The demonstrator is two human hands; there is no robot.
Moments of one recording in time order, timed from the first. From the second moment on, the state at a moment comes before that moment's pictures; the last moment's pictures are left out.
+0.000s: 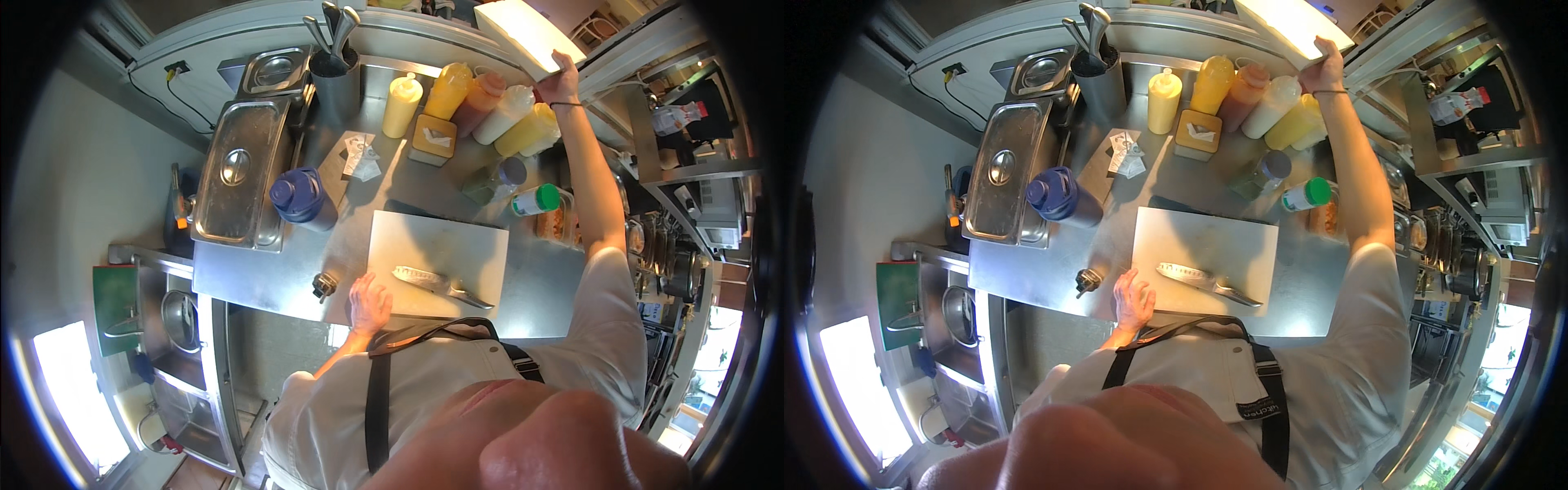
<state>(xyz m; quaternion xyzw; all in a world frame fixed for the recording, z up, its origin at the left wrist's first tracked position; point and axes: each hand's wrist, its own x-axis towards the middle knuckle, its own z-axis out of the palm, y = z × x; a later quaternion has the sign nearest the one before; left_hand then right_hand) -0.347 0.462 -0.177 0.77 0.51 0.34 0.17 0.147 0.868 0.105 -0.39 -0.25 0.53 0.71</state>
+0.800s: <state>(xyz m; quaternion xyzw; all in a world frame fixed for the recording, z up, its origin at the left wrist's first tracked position) -0.344 0.469 -0.174 0.77 0.53 0.29 0.21 0.212 0.987 0.019 -0.60 -0.21 0.49 0.60</state>
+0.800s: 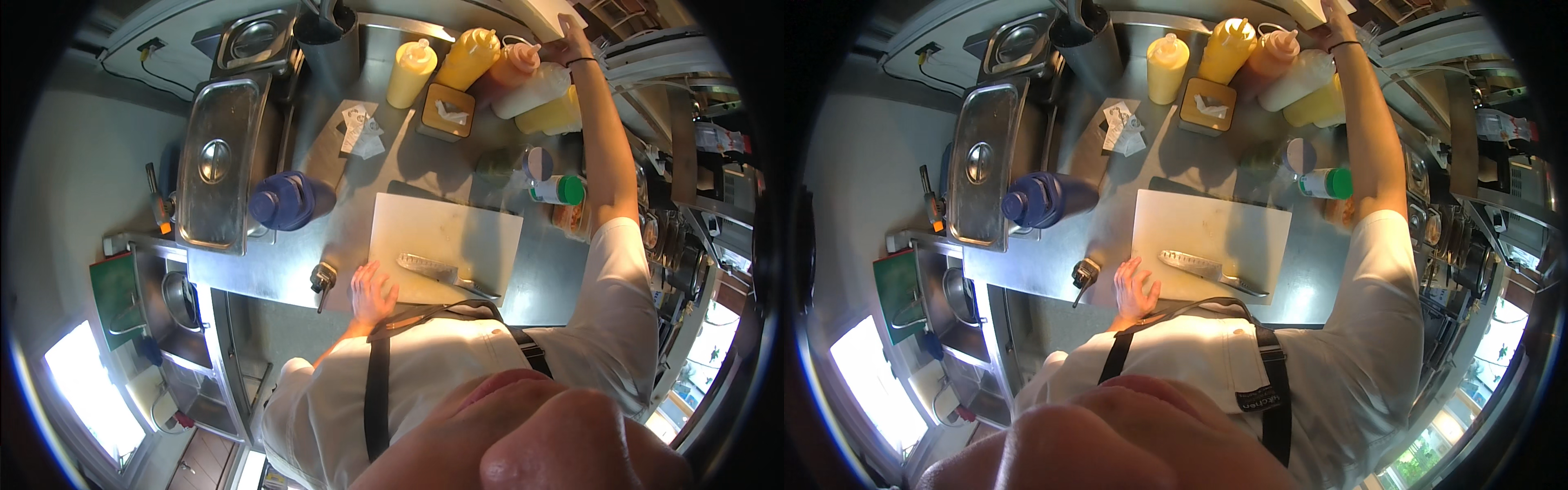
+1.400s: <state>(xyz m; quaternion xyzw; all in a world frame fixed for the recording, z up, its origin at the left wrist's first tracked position) -0.340 0.468 -0.165 0.78 0.52 0.31 0.17 0.197 0.842 0.101 -0.70 -0.40 0.37 0.46</state>
